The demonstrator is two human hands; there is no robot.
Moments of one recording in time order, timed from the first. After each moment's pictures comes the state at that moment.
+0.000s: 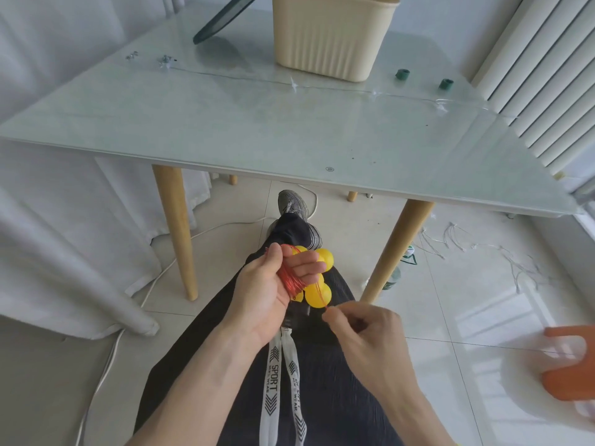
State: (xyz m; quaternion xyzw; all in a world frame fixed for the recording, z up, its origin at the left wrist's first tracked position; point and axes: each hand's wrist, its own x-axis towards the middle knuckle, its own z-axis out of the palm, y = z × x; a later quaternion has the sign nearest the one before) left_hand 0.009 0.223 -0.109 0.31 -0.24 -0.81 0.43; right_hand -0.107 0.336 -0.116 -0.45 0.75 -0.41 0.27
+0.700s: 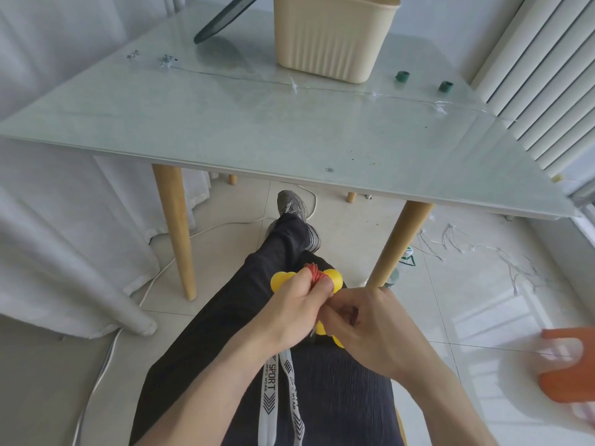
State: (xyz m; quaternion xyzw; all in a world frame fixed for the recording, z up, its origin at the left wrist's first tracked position) left_hand 0.004 0.239 -0.115 0.38 -0.67 -0.61 0.18; right_hand -0.125 0.321 -0.081 -0.63 0.70 -0.23 0.26
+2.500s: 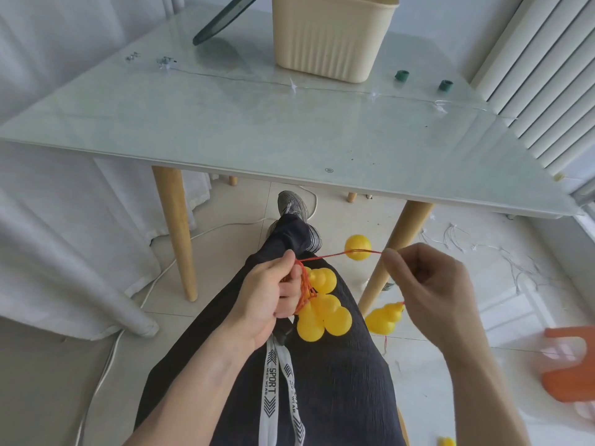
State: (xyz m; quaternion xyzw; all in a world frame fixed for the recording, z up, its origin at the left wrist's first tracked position) left_hand 0.018 0.218 -0.125 0.38 -0.39 -0.79 0.30; right_hand -0.165 0.321 -0.059 -0.42 0.77 -0.45 0.18
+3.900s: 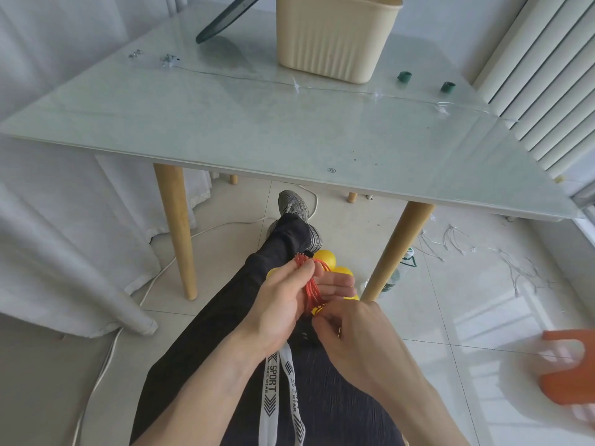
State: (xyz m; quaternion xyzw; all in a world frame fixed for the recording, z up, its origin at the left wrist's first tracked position) left_hand 0.003 0.237 -0.117 0.25 -0.36 -0.84 0.33; right_hand -0.105 0.323 -0.102 -0.62 0.74 -0.19 0.18
